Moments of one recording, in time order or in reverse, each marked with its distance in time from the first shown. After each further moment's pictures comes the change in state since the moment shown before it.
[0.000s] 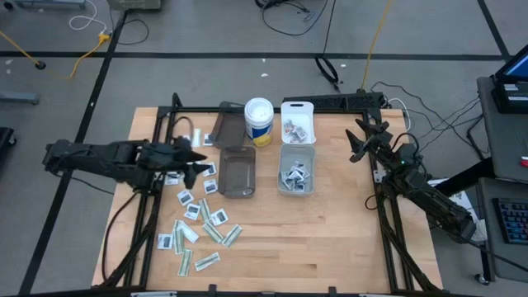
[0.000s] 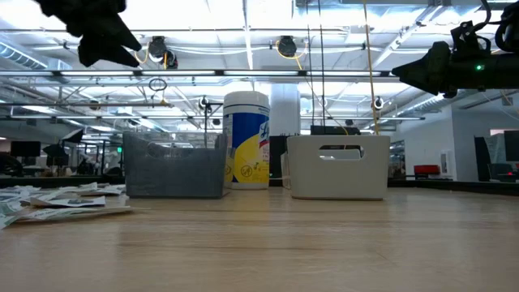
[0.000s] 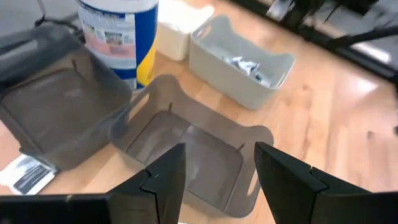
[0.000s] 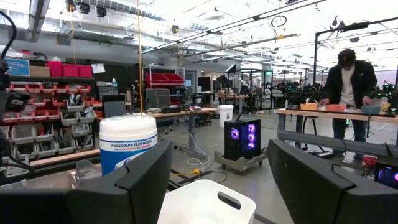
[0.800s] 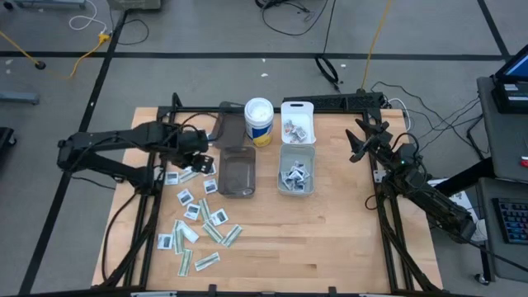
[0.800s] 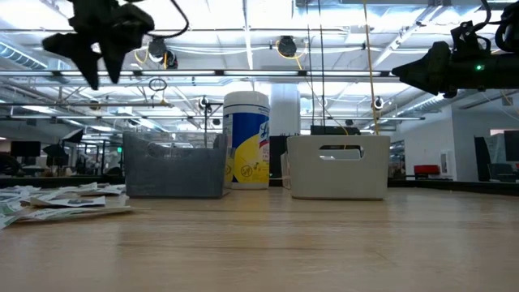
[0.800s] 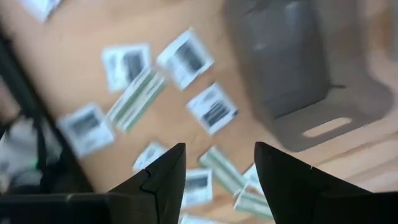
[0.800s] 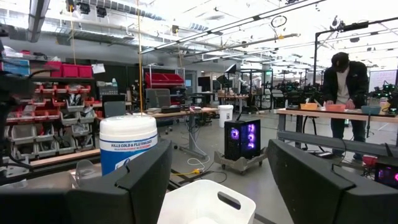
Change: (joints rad) left arm 0.228 0.442 0.391 -0.705 0.278 -0.577; right arm 0.000 0.000 0.000 0.000 0.000 0.000
